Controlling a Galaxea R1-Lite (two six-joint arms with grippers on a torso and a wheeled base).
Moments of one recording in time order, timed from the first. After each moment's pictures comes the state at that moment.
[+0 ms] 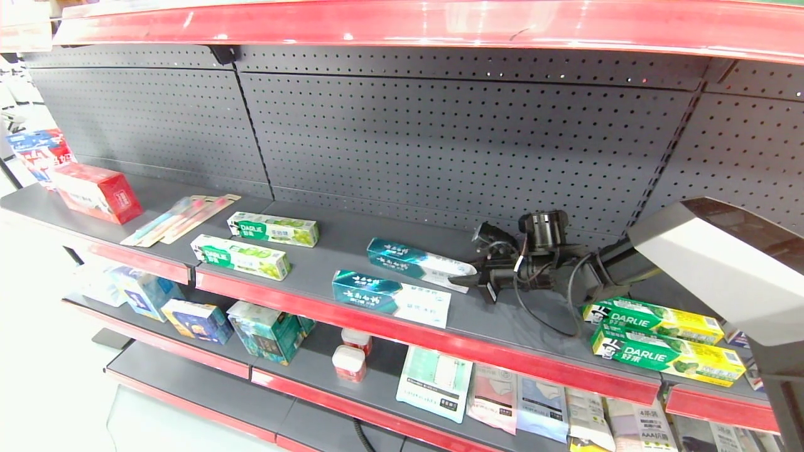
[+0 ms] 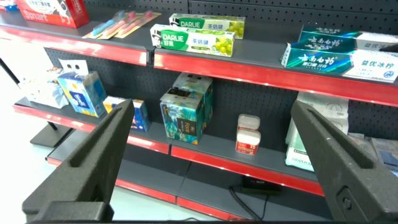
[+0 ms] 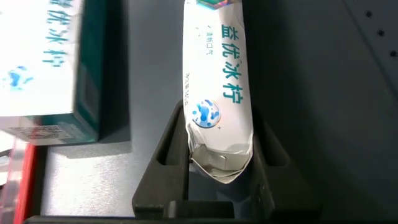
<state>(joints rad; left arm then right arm) 0.00 0.00 0.00 0.00 0.02 0.01 0.28 2.39 -1.34 -0.50 0.66 -0.62</state>
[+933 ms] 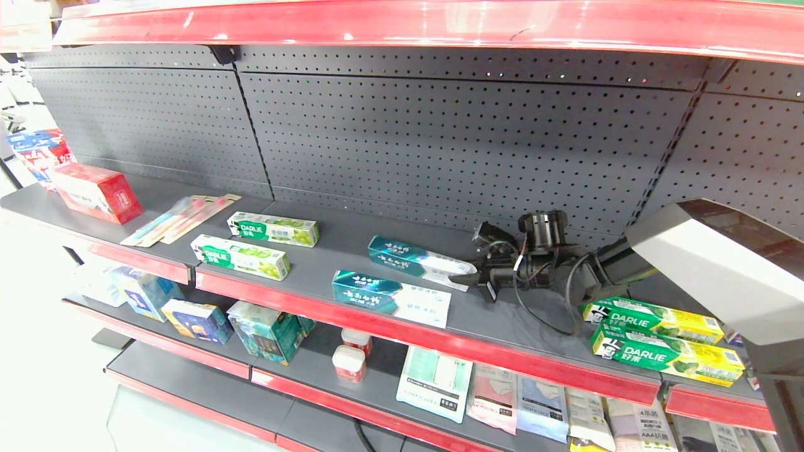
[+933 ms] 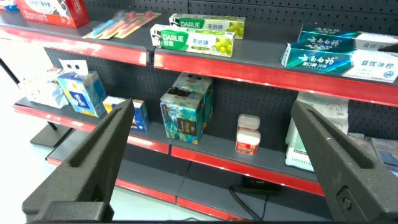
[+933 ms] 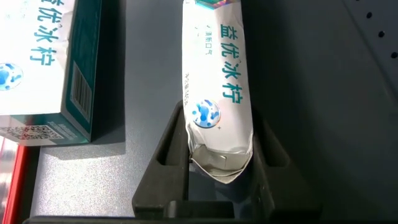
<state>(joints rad) 0.00 0.00 0.00 0.00 0.02 0.01 0.27 2.41 -1.36 -0.50 0.66 -0.62</state>
